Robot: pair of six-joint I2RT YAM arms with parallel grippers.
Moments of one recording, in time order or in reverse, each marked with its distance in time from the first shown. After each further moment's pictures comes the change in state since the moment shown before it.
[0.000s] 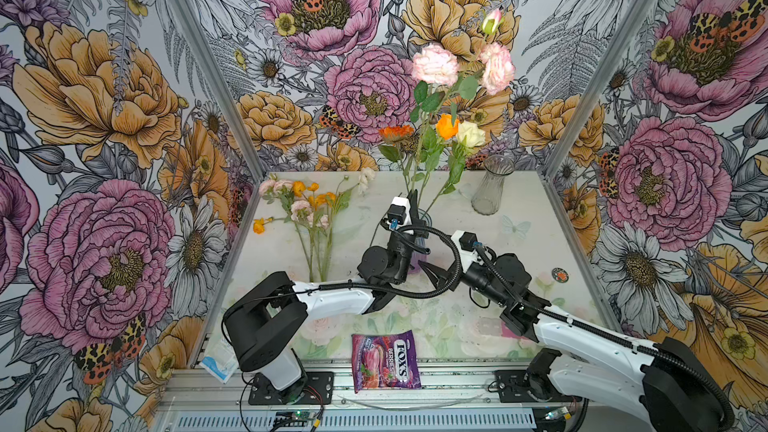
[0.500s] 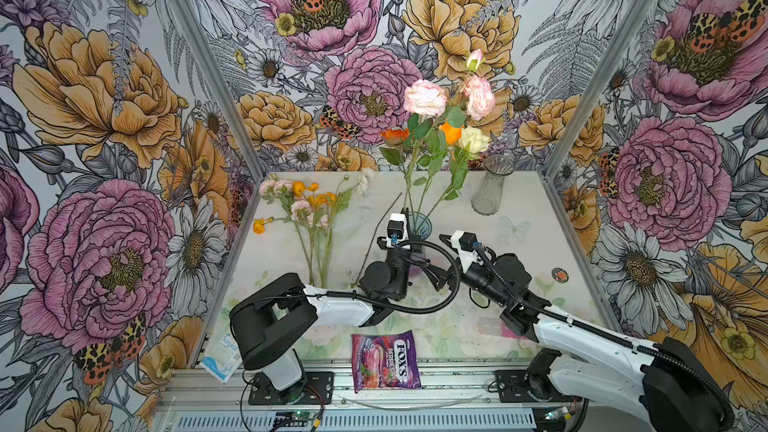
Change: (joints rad) left arm -0.037 -0.002 -0.121 0.006 -0.179 -0.004; right arm 0.000 0.000 0.000 0.000 -0.004 0.000
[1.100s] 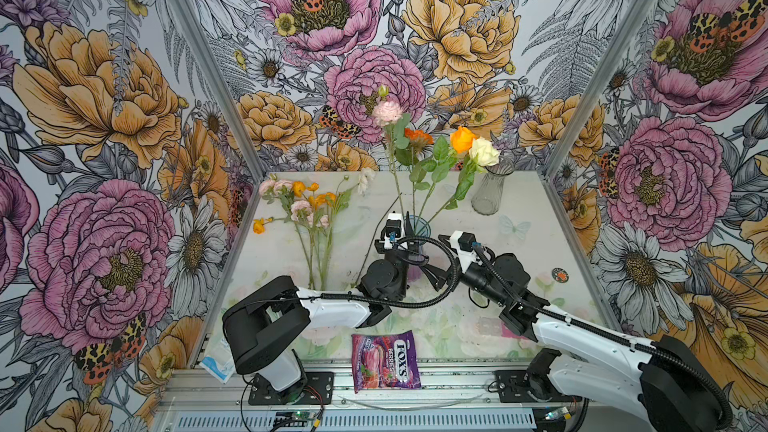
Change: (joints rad) left arm 0.000 -0.030 -0.009 -0.108 -0.057 -0.060; right arm 0.000 0.013 0.000 0.011 -0.007 0.000
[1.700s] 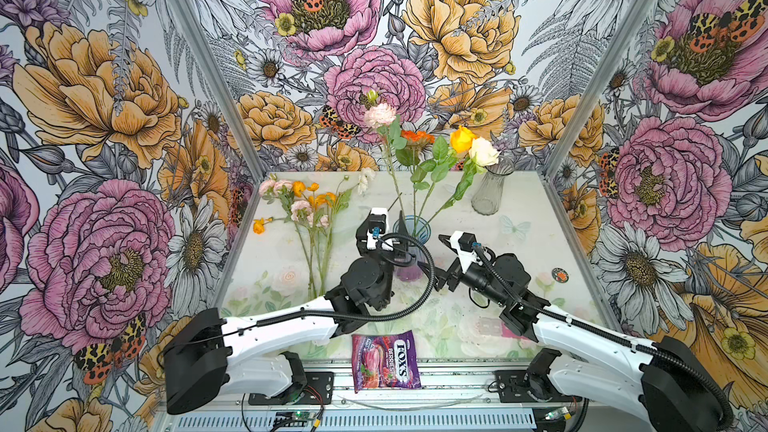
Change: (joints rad) left arm 0.021 -0.424 0.109 -0.745 -0.094 -0.182; right arm 0.014 -0.014 0.000 -0.018 0.011 -0.021
